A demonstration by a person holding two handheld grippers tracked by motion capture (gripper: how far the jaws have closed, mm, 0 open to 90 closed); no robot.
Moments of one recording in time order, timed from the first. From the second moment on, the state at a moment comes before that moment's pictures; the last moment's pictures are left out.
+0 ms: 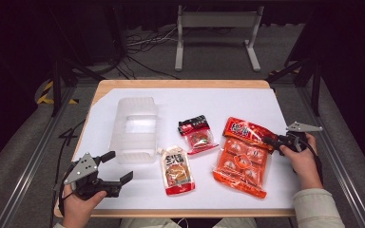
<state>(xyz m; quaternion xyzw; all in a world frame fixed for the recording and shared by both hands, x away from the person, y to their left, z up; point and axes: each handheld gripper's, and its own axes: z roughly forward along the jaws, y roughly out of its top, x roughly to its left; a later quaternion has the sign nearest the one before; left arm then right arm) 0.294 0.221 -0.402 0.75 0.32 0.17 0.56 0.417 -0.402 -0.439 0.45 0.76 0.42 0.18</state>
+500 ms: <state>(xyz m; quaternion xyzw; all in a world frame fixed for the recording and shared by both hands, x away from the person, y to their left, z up) 0.296 0.215 -0.403 0.75 0.32 0.16 0.55 0.426 -0.404 -0.439 0.49 0.76 0.41 0.15</state>
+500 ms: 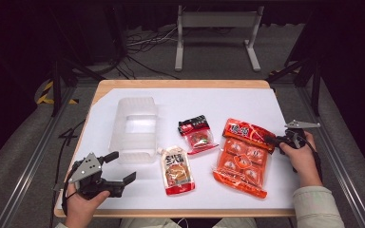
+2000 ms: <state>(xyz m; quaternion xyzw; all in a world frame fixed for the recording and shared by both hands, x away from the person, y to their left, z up) 0.321 0.183 -0.381 0.76 0.28 0.13 0.57 0.336 -0.359 -0.287 0.35 0.74 0.52 0.25</state>
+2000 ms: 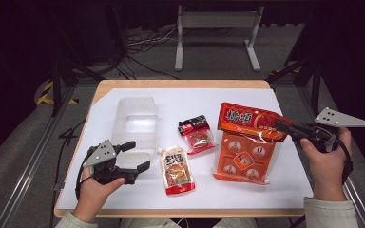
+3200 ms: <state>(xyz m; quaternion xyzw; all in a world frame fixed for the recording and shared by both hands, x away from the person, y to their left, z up) 0.331 0.164 -0.376 0.76 0.27 0.14 0.57 0.316 -0.311 -0.232 0.23 0.77 0.55 0.24</state>
